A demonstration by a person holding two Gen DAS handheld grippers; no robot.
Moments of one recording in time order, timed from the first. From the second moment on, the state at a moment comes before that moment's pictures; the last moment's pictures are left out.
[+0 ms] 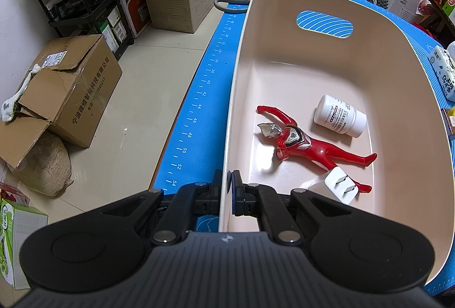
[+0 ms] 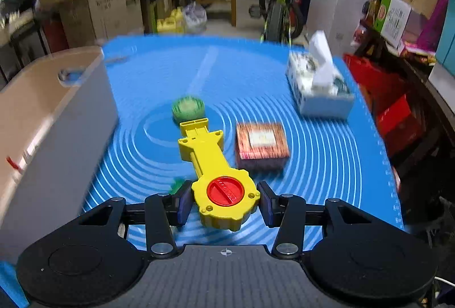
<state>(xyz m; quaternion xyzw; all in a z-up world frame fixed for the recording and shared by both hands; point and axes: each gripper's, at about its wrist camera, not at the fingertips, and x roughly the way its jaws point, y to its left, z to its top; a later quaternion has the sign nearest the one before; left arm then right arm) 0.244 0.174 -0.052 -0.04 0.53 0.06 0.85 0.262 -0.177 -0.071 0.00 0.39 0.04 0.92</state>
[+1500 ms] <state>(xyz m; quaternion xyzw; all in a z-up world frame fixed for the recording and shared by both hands) 0.246 0.173 -0.050 -0.03 0.53 0.07 0.85 0.268 0.032 -0.057 -0.09 0.38 0.25 0.88</state>
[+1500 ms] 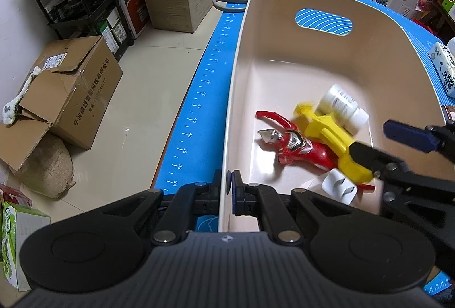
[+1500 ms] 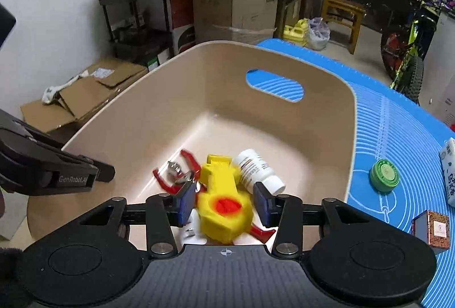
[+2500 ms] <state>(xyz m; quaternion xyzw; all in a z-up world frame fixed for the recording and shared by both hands) 0.247 0.172 -0.051 -0.03 0.53 0.07 0.85 0.251 -0.128 -0.058 -0.02 0.41 0.09 0.91</state>
